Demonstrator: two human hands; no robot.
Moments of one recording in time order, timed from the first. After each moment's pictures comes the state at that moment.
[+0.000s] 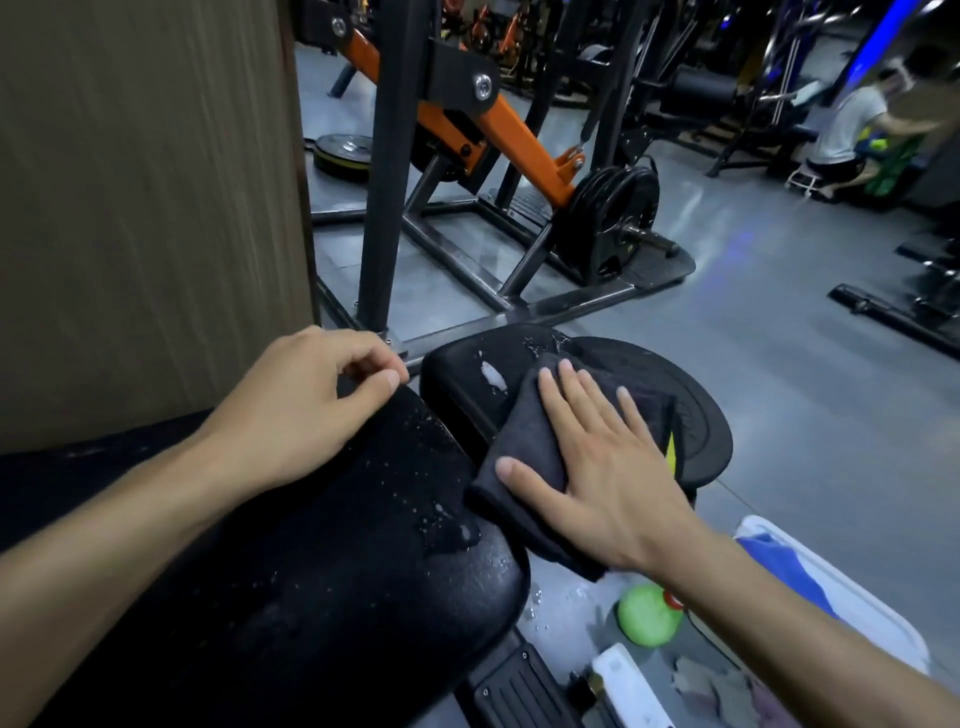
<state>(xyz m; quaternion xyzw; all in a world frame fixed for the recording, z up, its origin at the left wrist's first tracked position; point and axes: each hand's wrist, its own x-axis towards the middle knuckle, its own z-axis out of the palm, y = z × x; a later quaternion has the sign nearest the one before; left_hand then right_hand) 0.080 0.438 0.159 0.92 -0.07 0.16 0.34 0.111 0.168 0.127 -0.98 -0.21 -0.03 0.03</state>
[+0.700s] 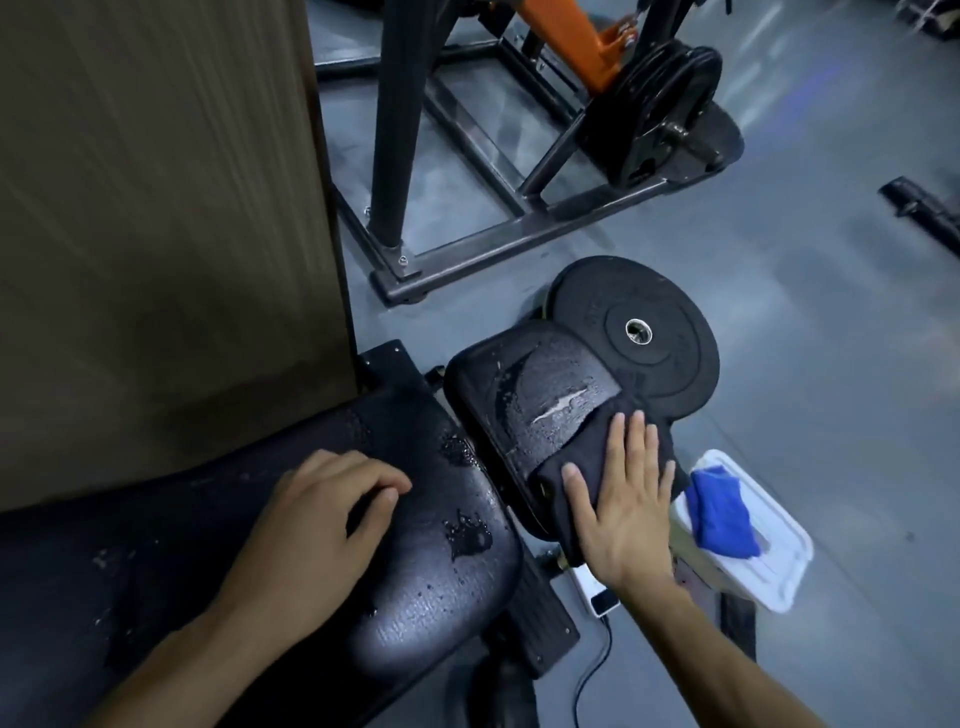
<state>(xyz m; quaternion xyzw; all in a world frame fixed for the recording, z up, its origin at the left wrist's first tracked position) 0.029 0.454 0.218 0.93 0.01 -0.03 0.37 0.094 0.155 0.145 -0.99 0.00 0.05 0.10</state>
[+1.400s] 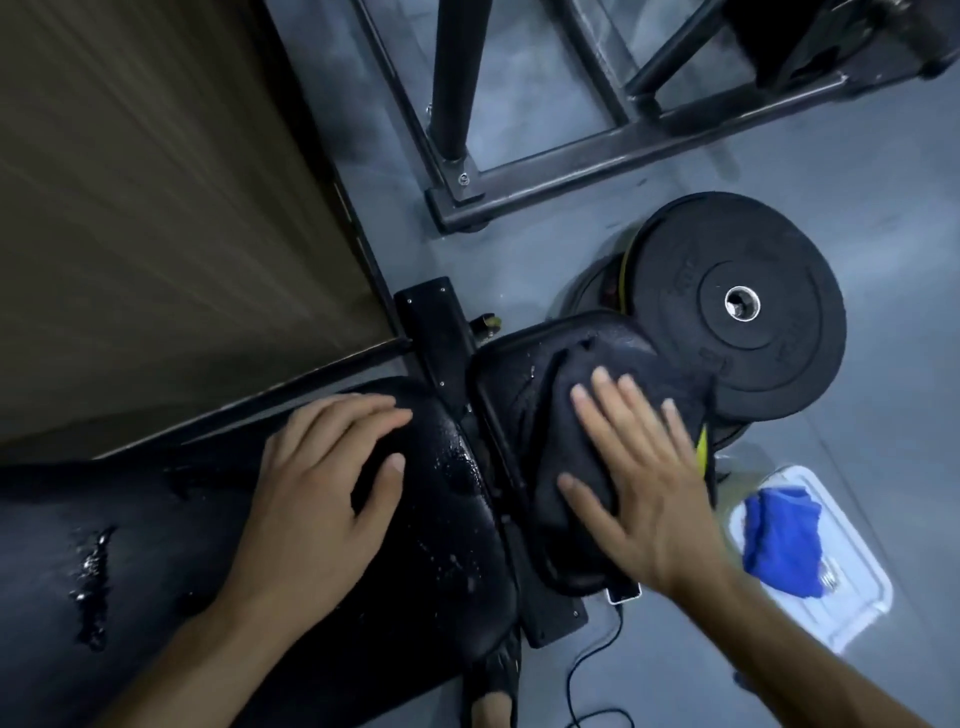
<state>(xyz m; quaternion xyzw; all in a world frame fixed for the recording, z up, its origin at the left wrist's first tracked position) 0.087 0.426 0.202 0.94 0.14 -0.05 0.31 0.191 0.148 0.156 -0.93 -0.32 0.10 0.12</state>
